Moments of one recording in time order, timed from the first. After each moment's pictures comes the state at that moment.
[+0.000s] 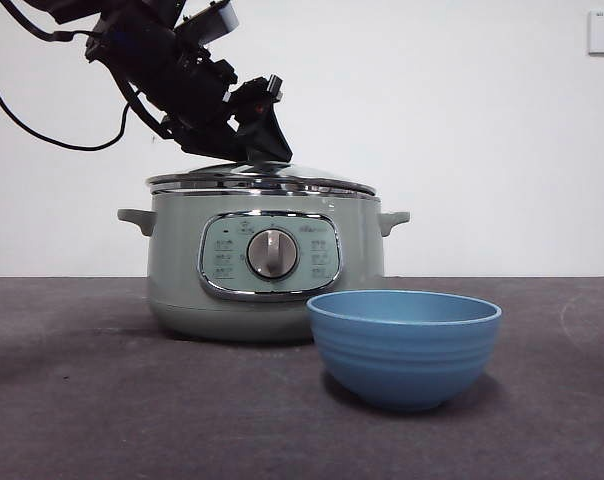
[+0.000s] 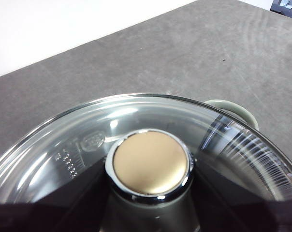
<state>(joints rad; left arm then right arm) -0.43 1.75 1.28 0.07 0.23 0.10 0.71 0.56 0.86 -0.76 -0.08 0.26</state>
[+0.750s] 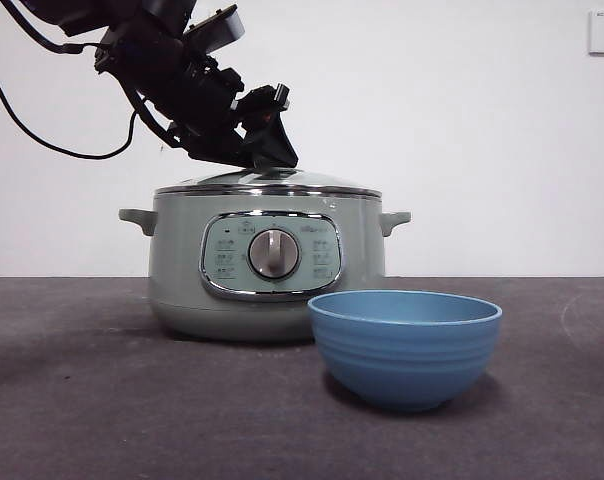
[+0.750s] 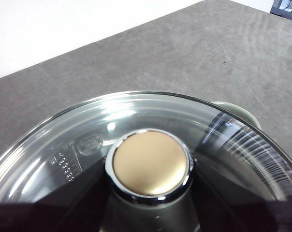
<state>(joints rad) -0.44 1.77 1.28 0.10 0.22 0.10 0.71 0.56 0.86 -0.76 -0.08 0.26</state>
